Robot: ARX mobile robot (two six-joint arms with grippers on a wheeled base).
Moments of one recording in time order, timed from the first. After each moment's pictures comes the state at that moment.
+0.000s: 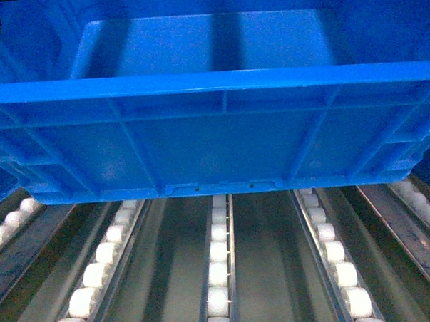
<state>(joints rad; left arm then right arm) -0.16 1.39 0.83 0.35 -0.15 -0.03 0.18 1.37 0.80 0.35 0.06 0.12</state>
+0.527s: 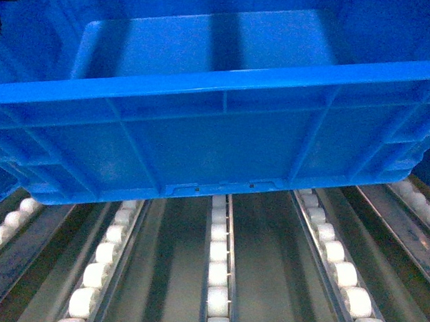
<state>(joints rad) -0.16 1.39 0.83 0.35 -0.15 -0.03 0.18 1.37 0.80 0.35 0.06 0.12</state>
